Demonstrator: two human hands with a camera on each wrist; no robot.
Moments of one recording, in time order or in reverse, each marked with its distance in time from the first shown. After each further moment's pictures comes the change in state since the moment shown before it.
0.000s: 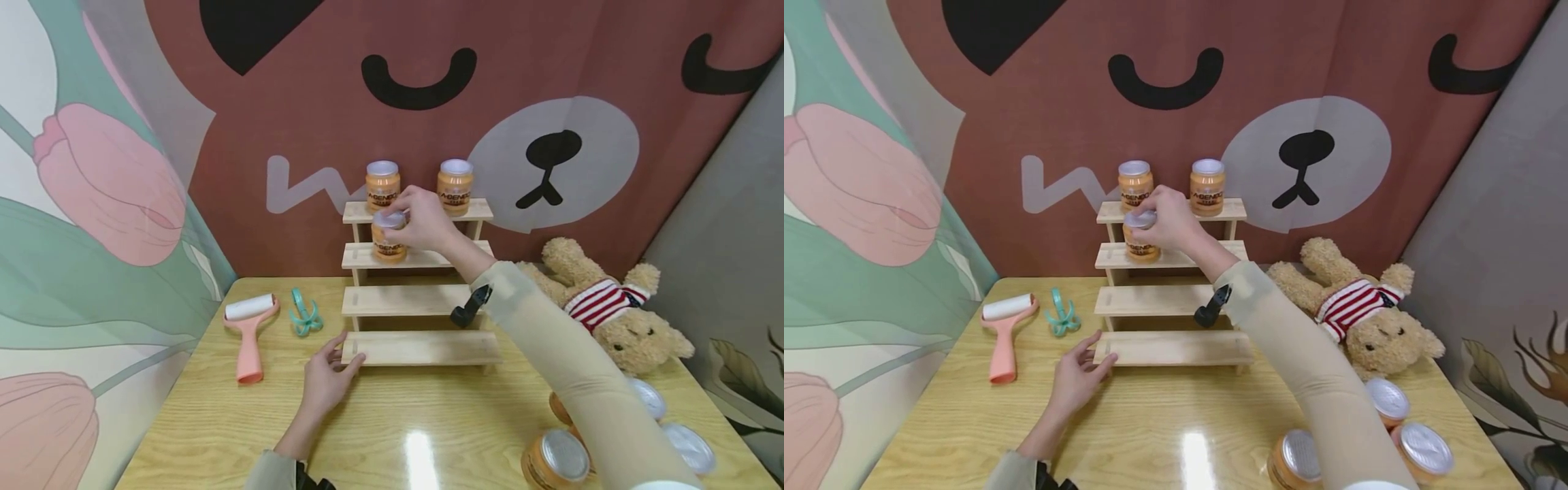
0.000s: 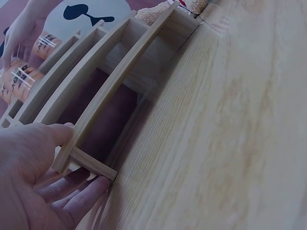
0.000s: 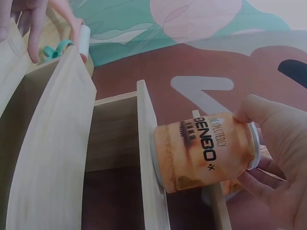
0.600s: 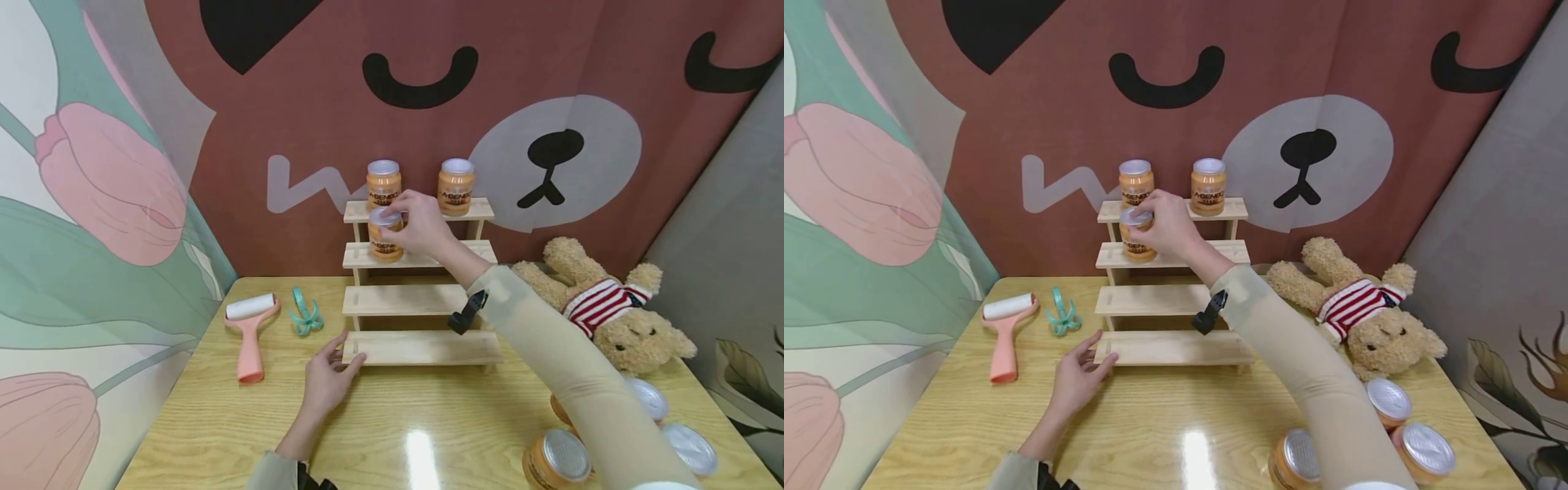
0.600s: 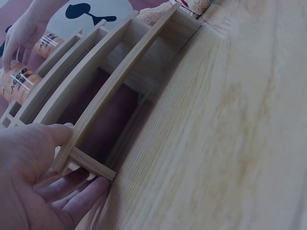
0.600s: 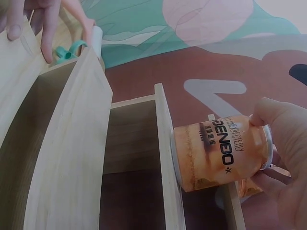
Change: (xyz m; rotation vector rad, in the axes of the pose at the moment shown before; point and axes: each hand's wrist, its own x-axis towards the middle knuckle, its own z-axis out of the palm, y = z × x) left_hand -0.001 -0.001 0.001 -0.016 0.006 0.011; right_hand -0.004 -0.004 0.012 -0.001 0.059 -0.009
